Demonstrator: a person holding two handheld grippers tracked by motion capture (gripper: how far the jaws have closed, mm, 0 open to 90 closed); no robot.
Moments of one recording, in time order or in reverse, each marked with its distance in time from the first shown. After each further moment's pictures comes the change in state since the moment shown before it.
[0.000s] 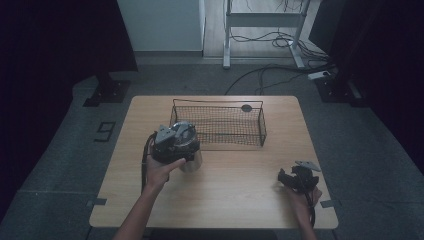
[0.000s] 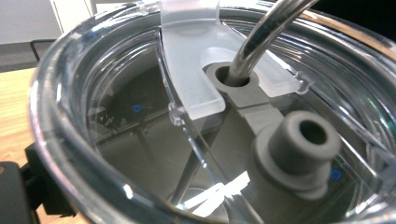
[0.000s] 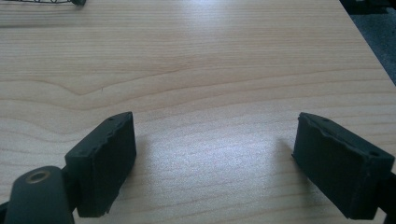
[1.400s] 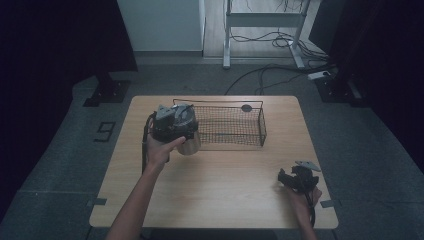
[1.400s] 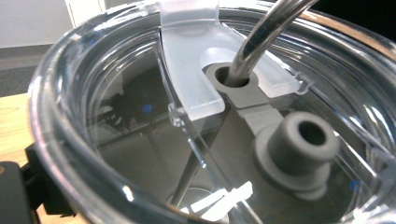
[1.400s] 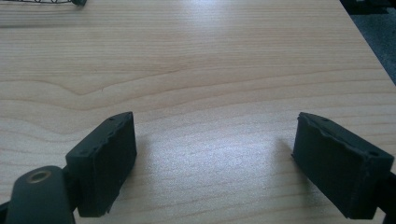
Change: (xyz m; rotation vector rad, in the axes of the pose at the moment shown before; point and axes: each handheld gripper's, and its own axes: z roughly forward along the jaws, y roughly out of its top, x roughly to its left) left arm 0.023 0.045 0.023 0.002 0.039 -0.018; right arm 0.000 0.000 0.000 -0.001 0.000 -0.003
